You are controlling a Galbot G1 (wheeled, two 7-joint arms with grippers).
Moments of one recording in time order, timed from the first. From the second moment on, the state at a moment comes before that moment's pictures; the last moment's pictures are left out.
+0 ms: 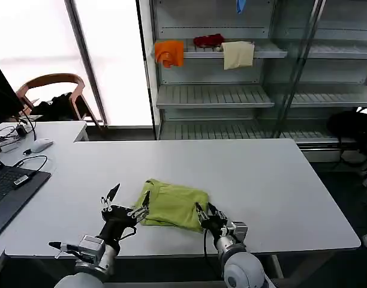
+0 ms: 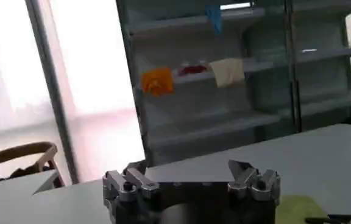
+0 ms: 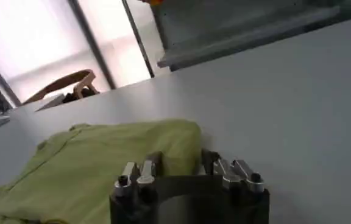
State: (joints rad) left arm 1.43 -1.14 -0.33 -2.35 -0.20 0.46 -0.24; right arm -1.13 1.23 0.04 1.91 0.70 -0.38 0.40
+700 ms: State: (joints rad) left arm 1.45 -1.17 -0.32 -2.35 -0.18 0.44 -0.23; right arm -1.02 1.20 0.07 1.87 0.66 -0.38 0.33
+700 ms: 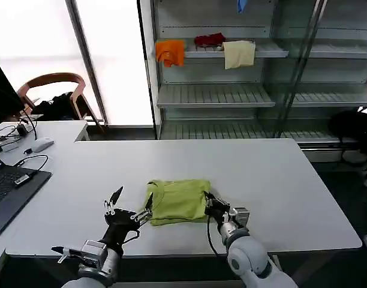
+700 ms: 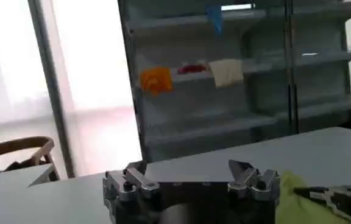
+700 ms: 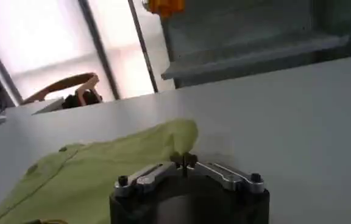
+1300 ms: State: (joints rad) left arm 1.48 -1.19 -0.30 -2.36 -0.16 0.44 -0.23; right arm -0.99 1.10 0.15 1.82 0.65 -0.36 0.24
